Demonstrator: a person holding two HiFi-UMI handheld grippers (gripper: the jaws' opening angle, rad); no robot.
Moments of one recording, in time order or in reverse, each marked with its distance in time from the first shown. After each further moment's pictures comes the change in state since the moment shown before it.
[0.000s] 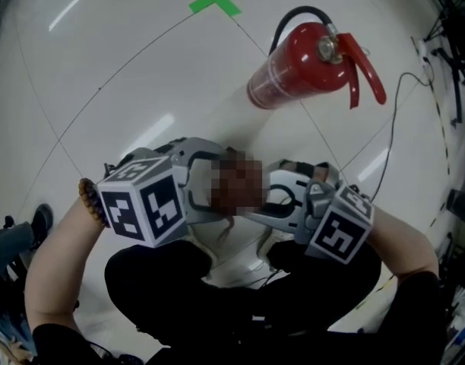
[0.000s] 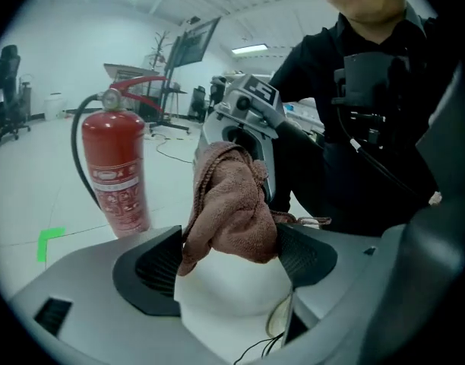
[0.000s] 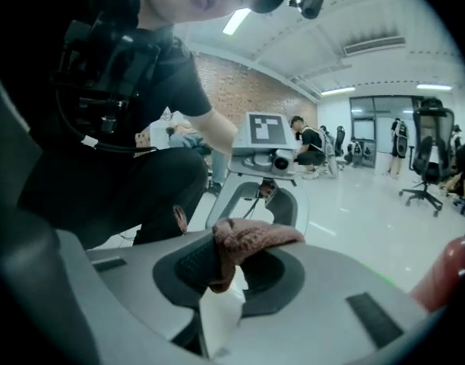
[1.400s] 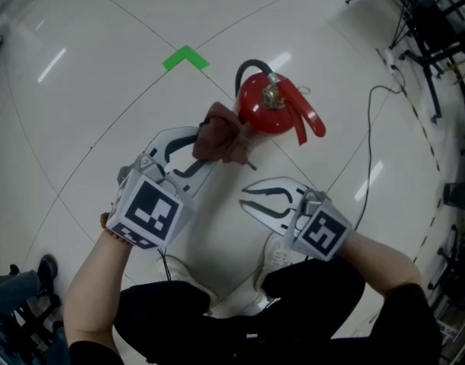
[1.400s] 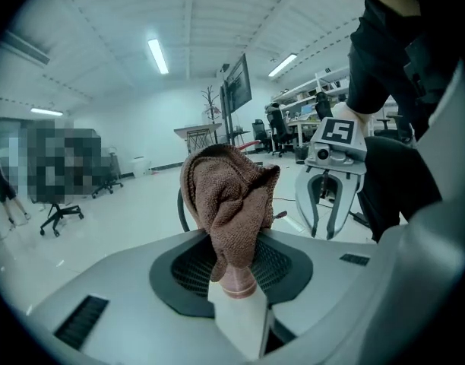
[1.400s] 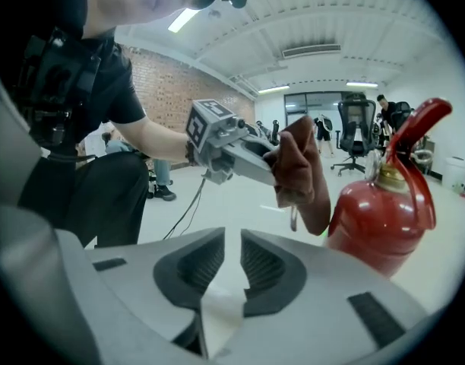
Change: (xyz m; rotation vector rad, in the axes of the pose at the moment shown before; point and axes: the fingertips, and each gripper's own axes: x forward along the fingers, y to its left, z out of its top) left arm -0.066 0.134 0.089 0.013 -0.277 0.671; right arm -0.065 -0.059 -0.044 0.287 0.029 -0.400
